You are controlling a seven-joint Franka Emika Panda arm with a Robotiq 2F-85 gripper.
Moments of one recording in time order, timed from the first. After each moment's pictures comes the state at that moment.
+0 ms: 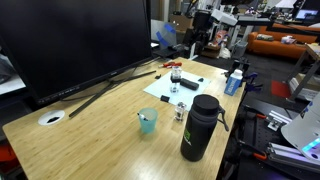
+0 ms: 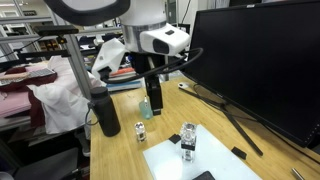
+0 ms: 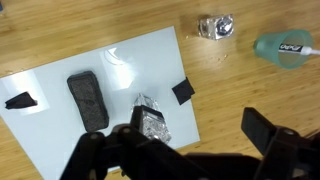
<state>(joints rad) 0.03 -0.15 -0.04 -2.37 0.20 2.29 0.11</state>
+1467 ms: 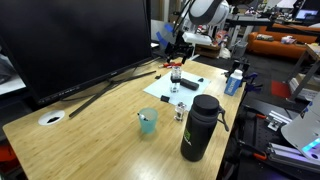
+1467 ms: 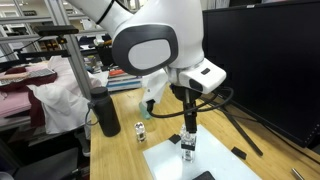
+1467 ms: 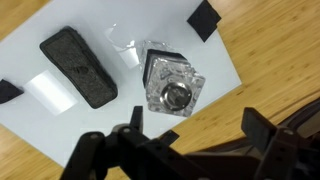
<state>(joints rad) 0.01 0.18 -0.07 -2.22 0.18 2.60 0.37</state>
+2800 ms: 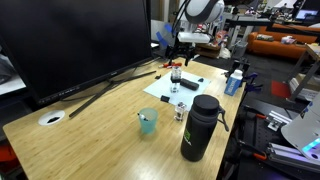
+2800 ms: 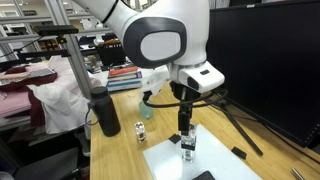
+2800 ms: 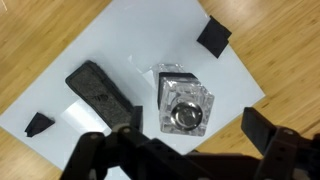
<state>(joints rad) 0.03 0.21 -0.08 -2.15 0.11 2.42 0.58</state>
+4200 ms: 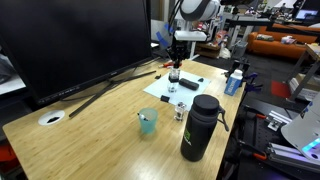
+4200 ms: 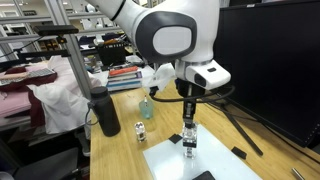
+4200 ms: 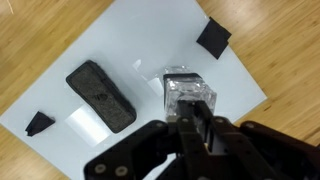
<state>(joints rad) 0.03 0.26 -0.08 -2.06 0.11 2.33 0.58</state>
